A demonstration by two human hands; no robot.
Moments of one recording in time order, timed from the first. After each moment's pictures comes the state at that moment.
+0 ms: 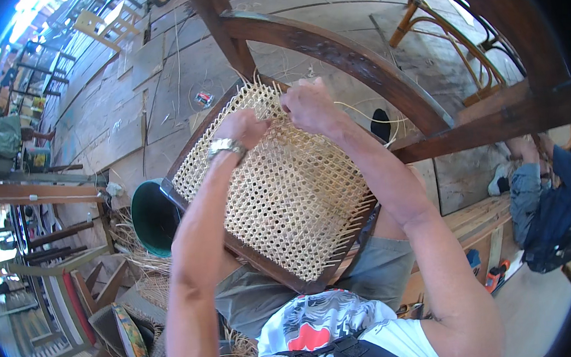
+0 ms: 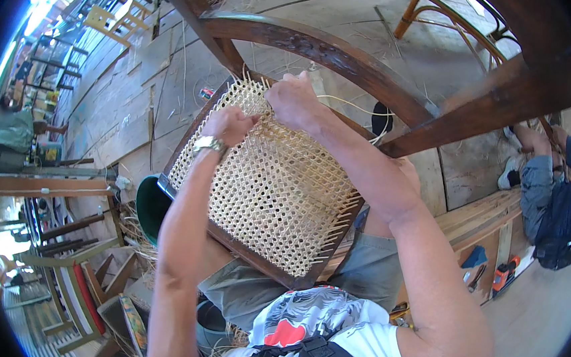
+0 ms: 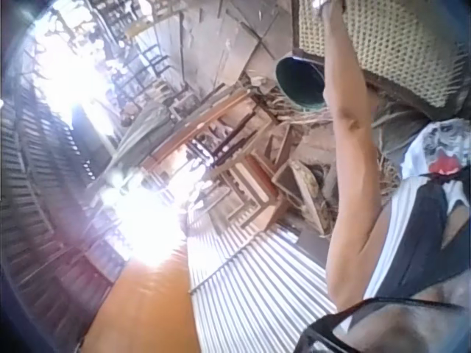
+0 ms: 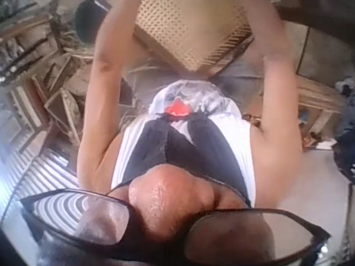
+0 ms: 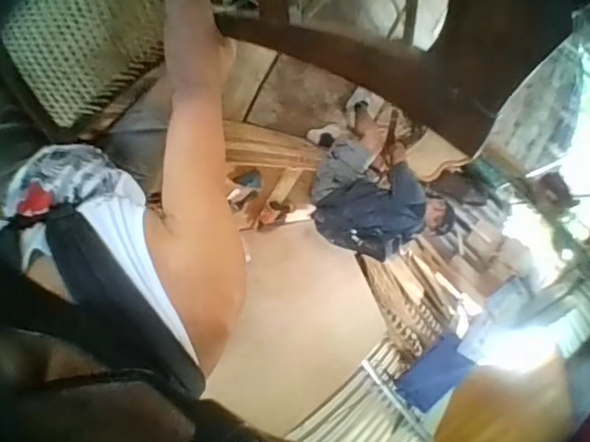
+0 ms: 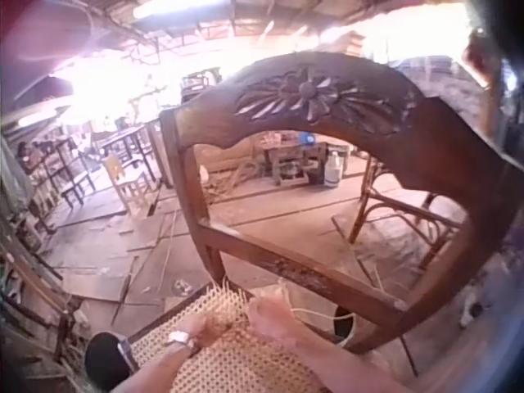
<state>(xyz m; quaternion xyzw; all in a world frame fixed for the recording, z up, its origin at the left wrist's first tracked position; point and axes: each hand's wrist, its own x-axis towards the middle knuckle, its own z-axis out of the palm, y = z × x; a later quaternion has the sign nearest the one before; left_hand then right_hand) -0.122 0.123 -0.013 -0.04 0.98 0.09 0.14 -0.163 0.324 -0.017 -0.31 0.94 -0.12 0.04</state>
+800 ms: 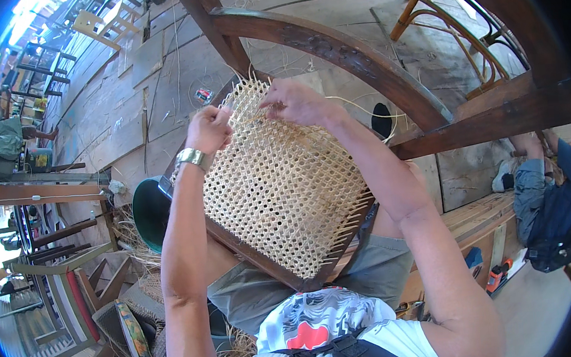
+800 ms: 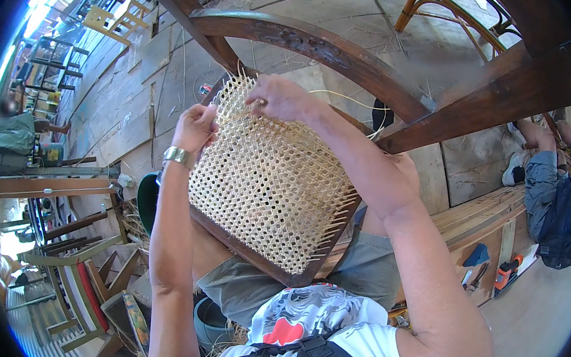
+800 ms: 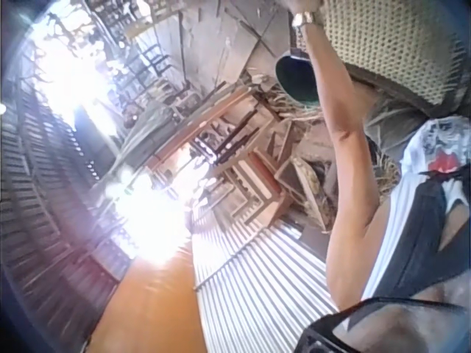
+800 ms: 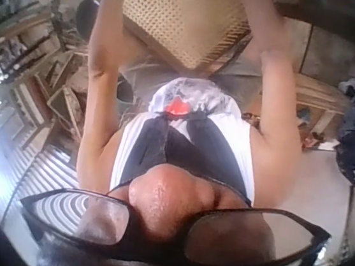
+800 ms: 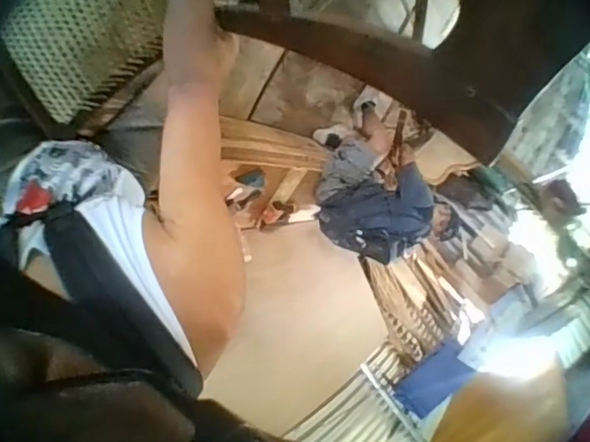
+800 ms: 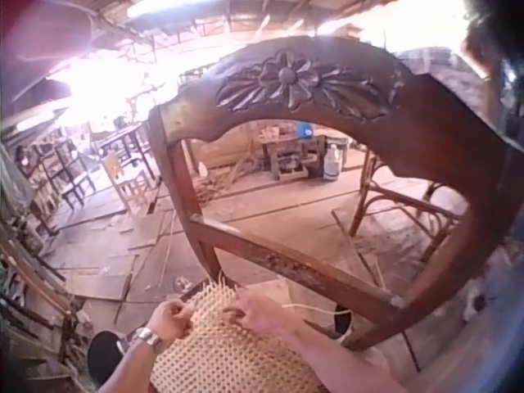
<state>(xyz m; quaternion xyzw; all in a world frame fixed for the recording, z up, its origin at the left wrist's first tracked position) -0.098 0.090 0.016 -0.21 0.82 0.53 0.09 -0.175 0.317 -0.046 -0.40 0.80 -0.44 -0.02</state>
